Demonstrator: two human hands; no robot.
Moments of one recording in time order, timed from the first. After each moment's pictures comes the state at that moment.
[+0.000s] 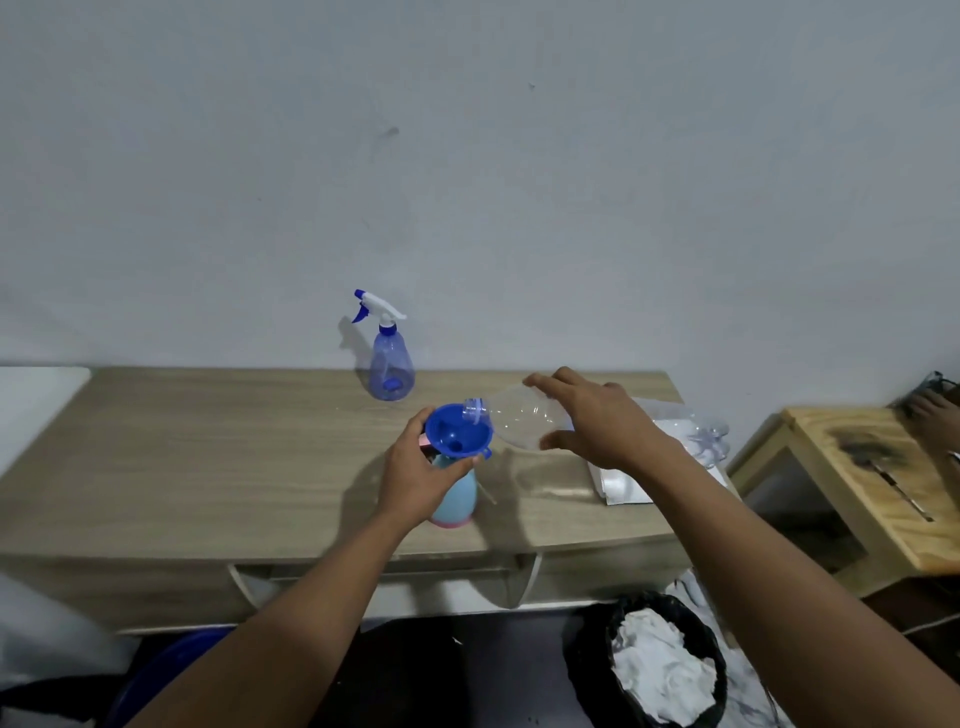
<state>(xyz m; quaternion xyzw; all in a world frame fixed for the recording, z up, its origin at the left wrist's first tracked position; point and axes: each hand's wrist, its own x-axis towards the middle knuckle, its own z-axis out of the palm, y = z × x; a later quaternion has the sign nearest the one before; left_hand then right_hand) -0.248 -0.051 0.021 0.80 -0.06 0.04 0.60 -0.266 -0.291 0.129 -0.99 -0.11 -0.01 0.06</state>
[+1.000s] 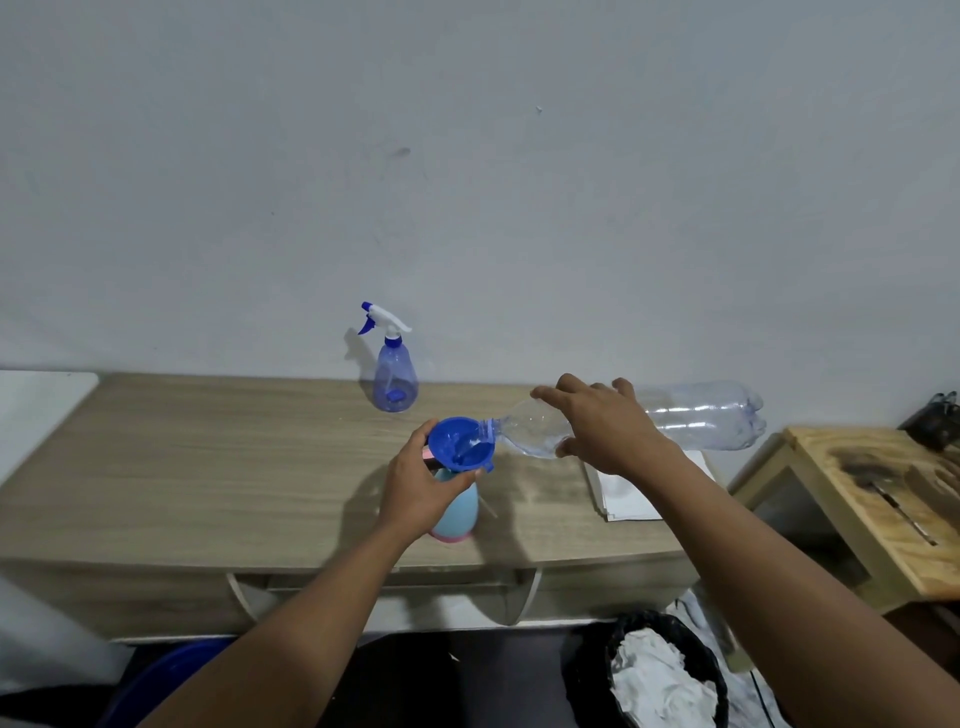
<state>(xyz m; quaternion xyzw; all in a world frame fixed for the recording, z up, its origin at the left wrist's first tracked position) -0.253 -0.050 0.027 0.81 -0.06 0.04 0.59 -0.257 -0.291 0.134 -0.99 -0.10 -0.03 -0.09</state>
